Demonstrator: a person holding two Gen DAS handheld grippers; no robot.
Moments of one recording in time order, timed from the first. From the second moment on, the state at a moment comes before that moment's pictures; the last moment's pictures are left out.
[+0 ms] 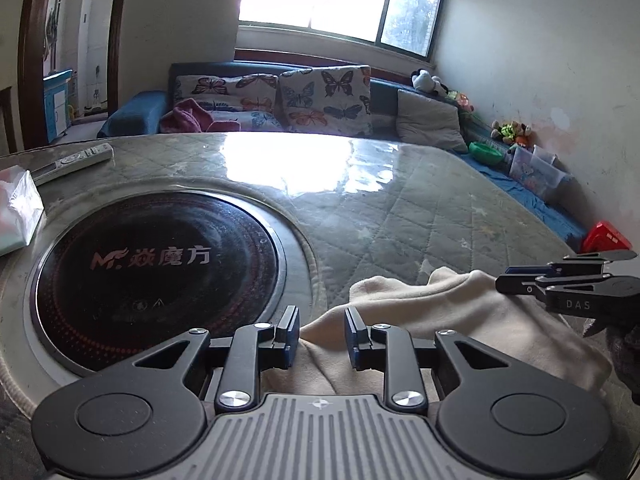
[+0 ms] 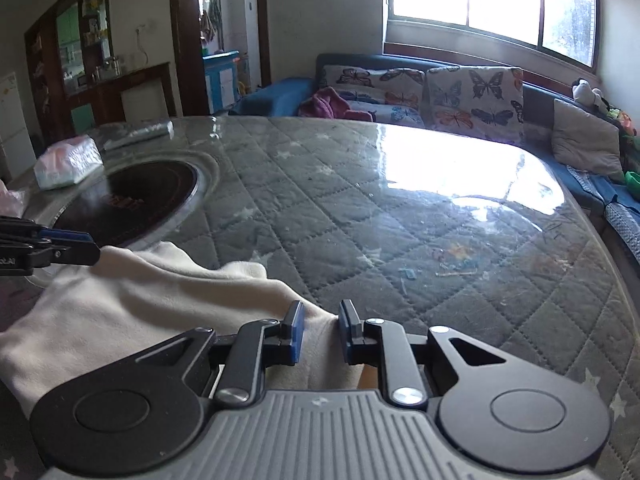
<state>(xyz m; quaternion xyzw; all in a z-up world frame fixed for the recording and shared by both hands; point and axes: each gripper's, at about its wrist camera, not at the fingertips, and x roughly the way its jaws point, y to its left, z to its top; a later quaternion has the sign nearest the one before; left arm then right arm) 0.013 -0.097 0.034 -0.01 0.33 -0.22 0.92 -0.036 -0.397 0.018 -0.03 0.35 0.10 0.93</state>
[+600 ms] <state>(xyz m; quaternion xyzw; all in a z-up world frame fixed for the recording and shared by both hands) 0.021 -0.122 0.032 0.02 0.34 -0.22 0.91 -0.025 -0.372 0.025 -0.04 0.34 0.13 0.93</state>
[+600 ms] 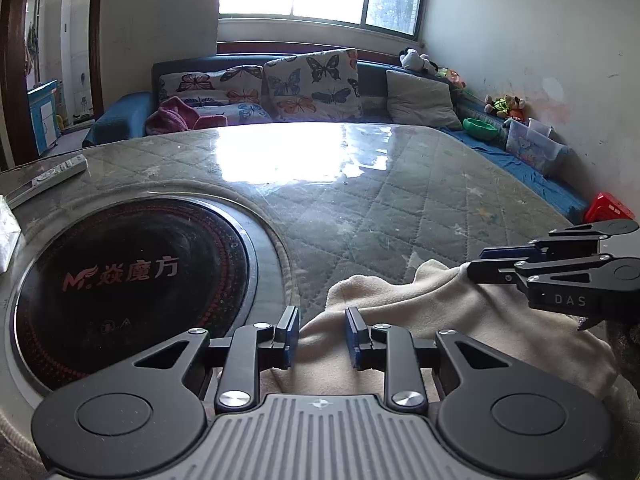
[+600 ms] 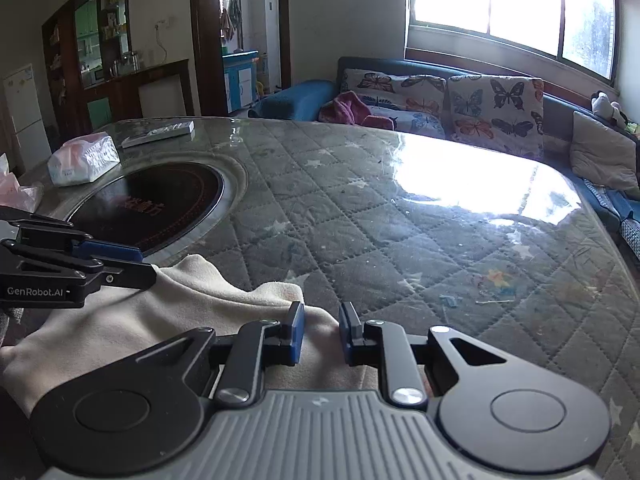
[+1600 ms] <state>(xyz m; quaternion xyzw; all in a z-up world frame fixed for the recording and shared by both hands) -0.062 -0.087 0.052 -0.03 0.33 -0.17 0.93 -0.119 -0.345 0.034 -0.05 0.34 0.16 0.93</state>
